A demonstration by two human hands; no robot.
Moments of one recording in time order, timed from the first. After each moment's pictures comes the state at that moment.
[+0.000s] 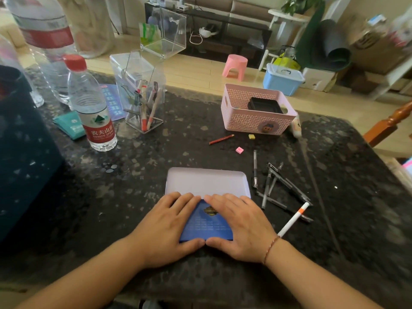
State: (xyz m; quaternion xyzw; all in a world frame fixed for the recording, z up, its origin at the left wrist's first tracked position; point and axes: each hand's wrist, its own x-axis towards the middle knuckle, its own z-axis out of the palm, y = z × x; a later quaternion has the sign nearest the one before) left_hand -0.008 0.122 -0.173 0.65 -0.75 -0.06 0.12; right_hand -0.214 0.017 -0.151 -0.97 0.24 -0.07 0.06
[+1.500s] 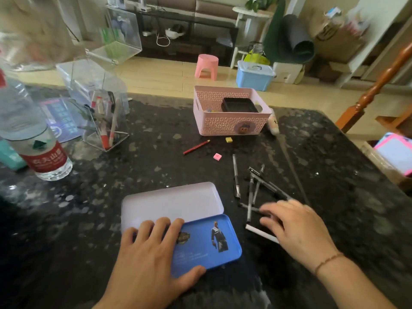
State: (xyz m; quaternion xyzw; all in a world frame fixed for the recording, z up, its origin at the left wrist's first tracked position) left_hand -0.040 0.107 -0.156 0.73 -0.68 -0.03 0.08; right_hand -0.304 -0.029 -0.129 -0.86 0.50 -0.05 -0.01
